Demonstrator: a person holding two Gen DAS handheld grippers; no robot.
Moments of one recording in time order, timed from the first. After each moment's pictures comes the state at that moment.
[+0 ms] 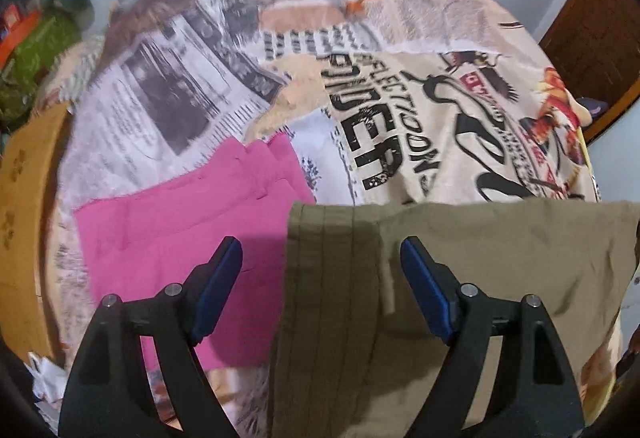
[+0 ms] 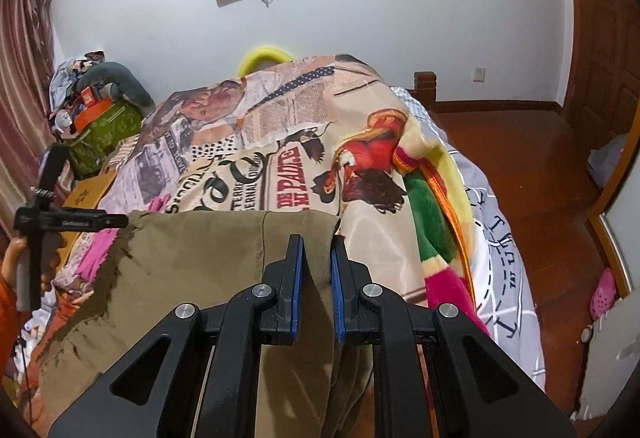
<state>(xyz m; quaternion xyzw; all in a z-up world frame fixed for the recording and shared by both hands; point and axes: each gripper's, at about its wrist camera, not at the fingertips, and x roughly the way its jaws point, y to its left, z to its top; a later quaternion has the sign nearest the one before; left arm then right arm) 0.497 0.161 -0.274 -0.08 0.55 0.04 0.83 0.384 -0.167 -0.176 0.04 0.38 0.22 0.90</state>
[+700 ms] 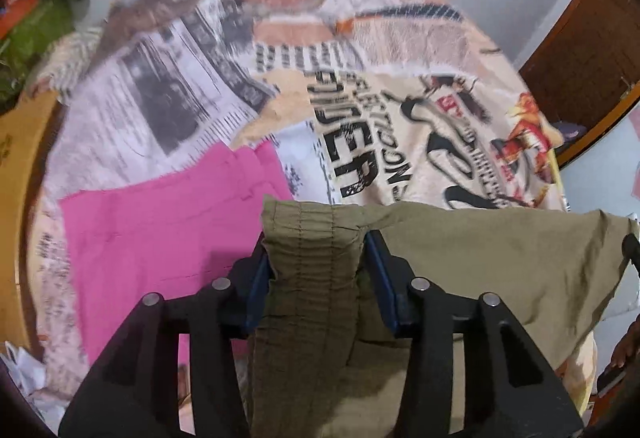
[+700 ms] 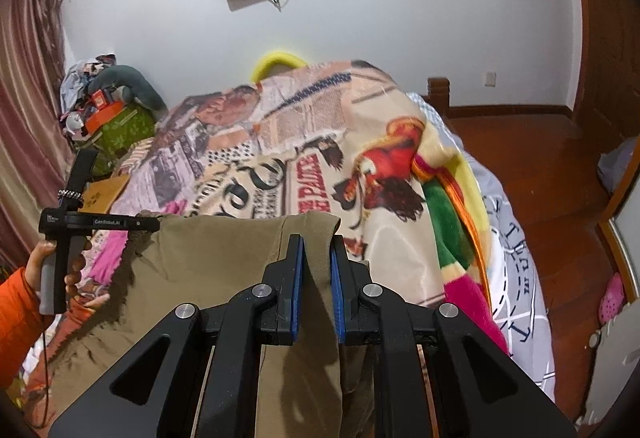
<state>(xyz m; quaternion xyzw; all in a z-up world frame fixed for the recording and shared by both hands) 0.465 0.161 -0.239 -0.12 0.50 0.02 0.86 0.369 -0.155 -0.148 0.03 0.36 0.24 0.90</state>
